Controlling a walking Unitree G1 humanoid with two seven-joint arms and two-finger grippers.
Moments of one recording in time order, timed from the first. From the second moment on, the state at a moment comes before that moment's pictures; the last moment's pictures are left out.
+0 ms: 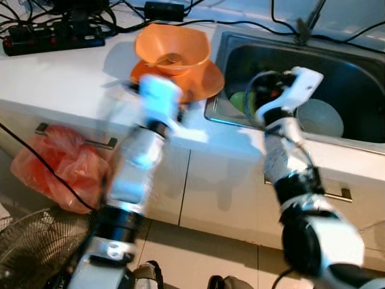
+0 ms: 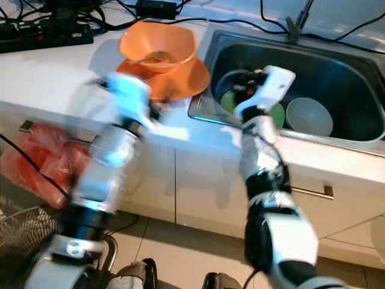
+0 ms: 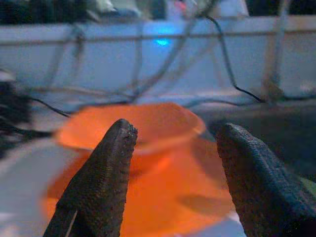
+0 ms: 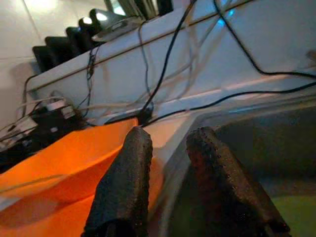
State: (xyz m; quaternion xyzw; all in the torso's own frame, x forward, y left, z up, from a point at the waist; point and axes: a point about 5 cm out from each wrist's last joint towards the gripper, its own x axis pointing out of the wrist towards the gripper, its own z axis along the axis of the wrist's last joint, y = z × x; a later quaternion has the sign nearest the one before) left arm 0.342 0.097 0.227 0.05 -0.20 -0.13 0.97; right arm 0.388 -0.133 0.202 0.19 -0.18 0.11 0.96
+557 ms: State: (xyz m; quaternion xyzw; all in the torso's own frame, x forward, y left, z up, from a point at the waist) left arm 0.337 0.125 0.243 0.05 -0.25 -0.05 0.97; right arm 0.370 -0.121 0.171 0.23 -0.14 0.11 0.96
